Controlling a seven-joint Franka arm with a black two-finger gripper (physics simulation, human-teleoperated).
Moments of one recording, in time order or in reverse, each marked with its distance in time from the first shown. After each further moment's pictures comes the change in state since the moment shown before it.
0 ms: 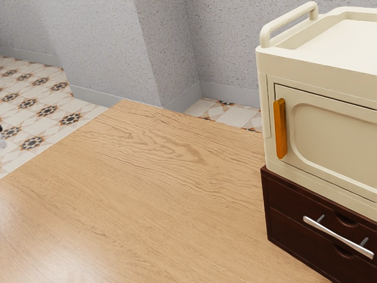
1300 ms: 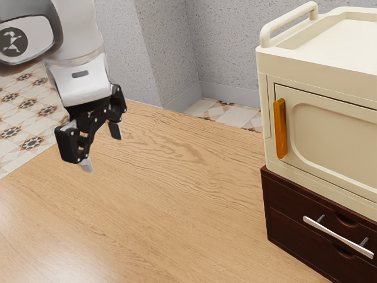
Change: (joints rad) arm 0.105 -0.221 -1.020 -0.165 0.249 -0.045 0.415
